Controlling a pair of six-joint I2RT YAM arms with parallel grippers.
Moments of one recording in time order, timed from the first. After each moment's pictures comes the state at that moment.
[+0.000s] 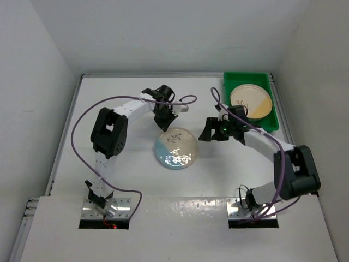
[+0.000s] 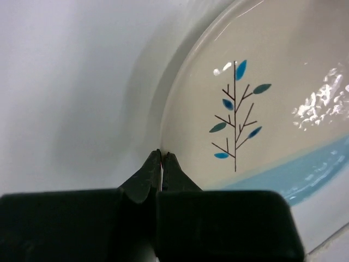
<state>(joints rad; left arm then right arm) -0.50 2.14 1.70 -0.86 0.28 0.46 0.24 1.40 0.72 -0.18 -0.43 0.27</state>
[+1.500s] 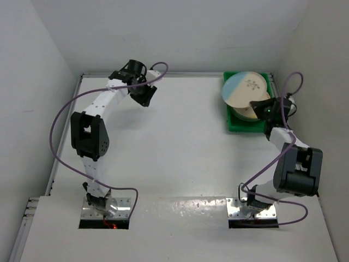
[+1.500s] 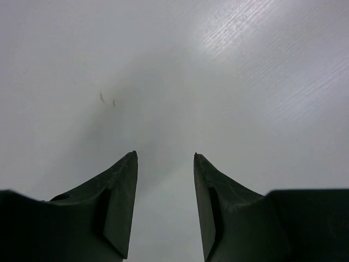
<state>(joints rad) -0.26 1.96 1.83 -0.85 0.19 0.40 -0.25 1.48 0.72 0.38 -0.23 0.90</state>
